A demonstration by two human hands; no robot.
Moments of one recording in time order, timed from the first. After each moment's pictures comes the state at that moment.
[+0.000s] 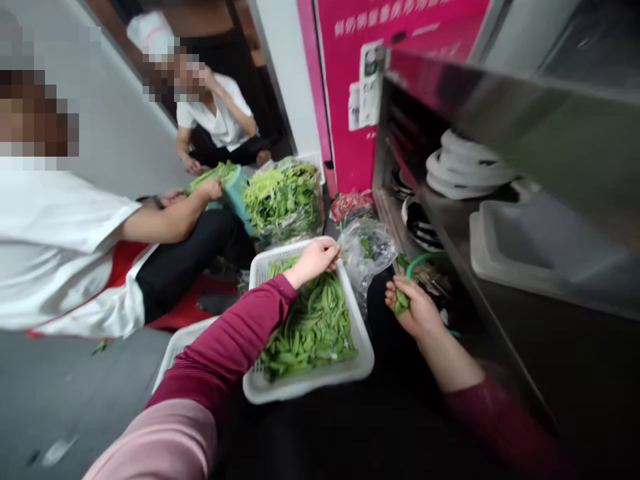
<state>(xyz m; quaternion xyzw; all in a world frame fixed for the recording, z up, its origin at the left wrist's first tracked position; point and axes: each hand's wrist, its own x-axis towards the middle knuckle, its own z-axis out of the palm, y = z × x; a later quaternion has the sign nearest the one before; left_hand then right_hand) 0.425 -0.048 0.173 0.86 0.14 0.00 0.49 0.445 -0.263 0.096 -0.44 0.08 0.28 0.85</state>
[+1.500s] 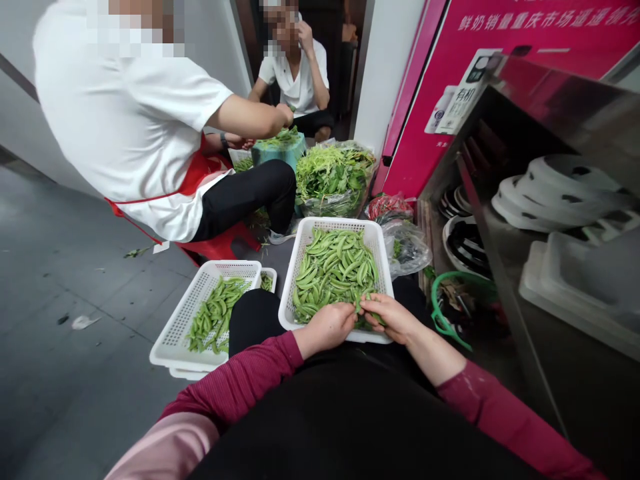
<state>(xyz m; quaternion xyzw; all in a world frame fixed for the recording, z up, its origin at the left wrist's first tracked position) 0.214 -0.106 0.113 0.95 0.07 0.05 0.30 0.338 -0.210 0.106 -0.55 -0.18 0.57 0.58</state>
